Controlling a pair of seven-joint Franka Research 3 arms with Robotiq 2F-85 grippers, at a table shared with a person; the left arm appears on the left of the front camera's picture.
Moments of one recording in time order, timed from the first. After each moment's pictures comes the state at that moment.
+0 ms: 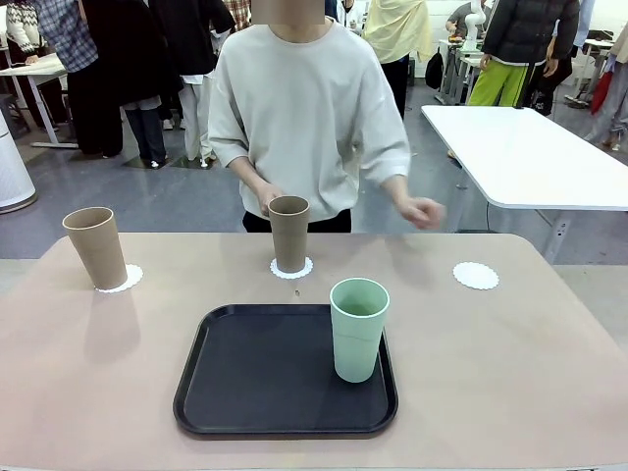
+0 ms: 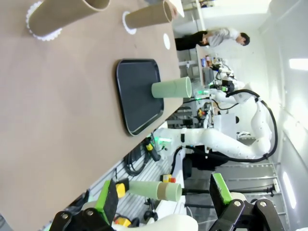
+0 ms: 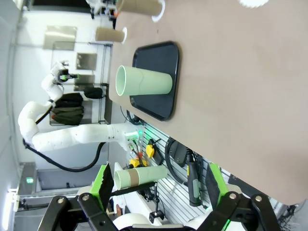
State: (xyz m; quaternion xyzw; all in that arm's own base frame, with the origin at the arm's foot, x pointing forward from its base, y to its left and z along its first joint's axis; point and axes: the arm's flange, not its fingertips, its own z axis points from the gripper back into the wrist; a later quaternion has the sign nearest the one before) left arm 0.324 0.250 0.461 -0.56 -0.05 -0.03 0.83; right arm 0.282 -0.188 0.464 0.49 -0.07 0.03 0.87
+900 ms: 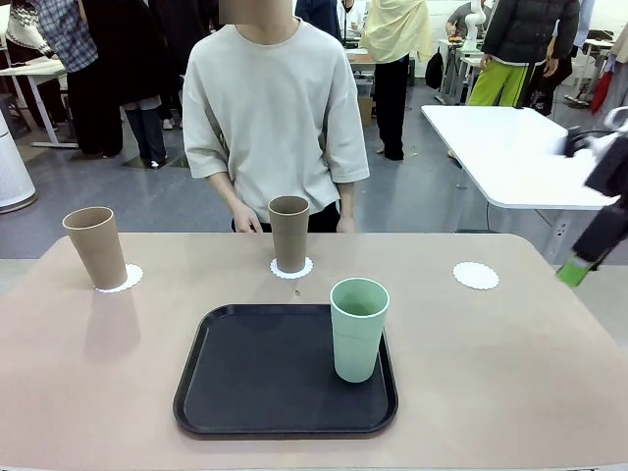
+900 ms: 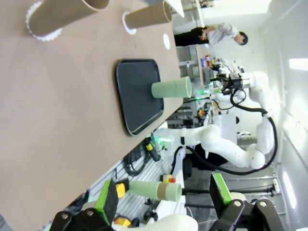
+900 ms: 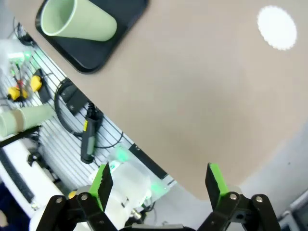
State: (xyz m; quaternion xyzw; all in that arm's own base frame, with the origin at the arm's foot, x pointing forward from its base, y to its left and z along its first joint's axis) left arm 0.324 0.250 0.461 -0.56 -0.05 -0.03 0.83; right arm 0.329 0.008 0.517 0.12 -0.02 0.35 0.93
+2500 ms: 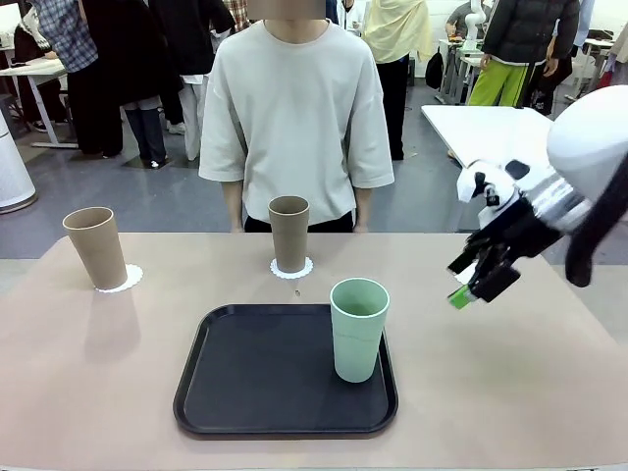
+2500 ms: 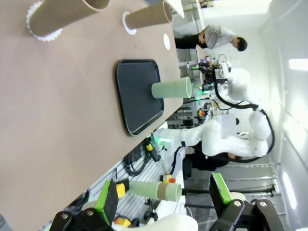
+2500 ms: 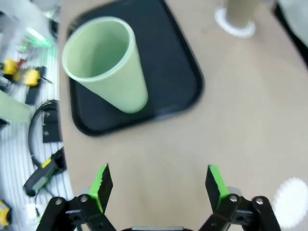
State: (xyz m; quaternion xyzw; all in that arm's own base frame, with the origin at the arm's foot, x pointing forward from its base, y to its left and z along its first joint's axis) left arm 0.324 0.251 0.461 -0.56 -0.05 -0.03 0.83; right arm 0.374 0.084 0.413 0.22 -0.21 0.58 0.76
